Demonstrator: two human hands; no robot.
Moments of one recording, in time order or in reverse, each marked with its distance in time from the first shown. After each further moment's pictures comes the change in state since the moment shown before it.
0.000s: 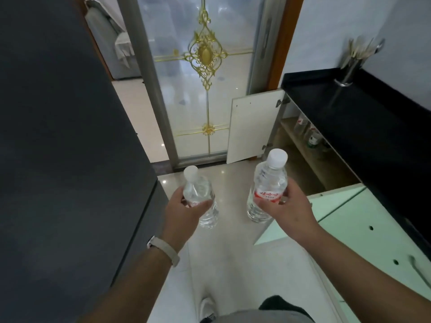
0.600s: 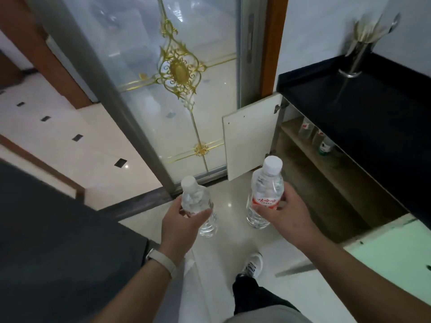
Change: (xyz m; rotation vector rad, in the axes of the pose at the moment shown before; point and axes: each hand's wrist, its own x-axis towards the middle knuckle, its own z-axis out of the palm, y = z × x) left_hand 0.225 0.043 0.061 0.174 -0.100 0.032; right_hand 0.224 0.007 0.019 0.160 0.021 0.069
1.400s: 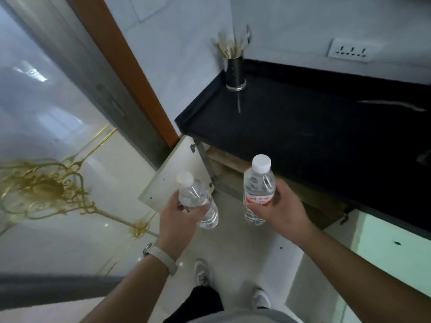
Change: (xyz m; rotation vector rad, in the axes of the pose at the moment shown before) left_hand 0.239 0.162 0.234 0.271 -0.460 0.223; right_hand 0.176 -0.004 -0.154 0.096 0.549 0.189
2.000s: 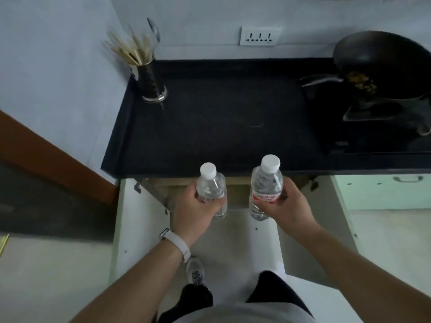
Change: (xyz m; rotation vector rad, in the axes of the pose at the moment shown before) left_hand 0.213 0.012 0.065 0.080 -0.757 0.270; right_hand 0.071 -0.016 0.068 -0.010 0.600 0.311
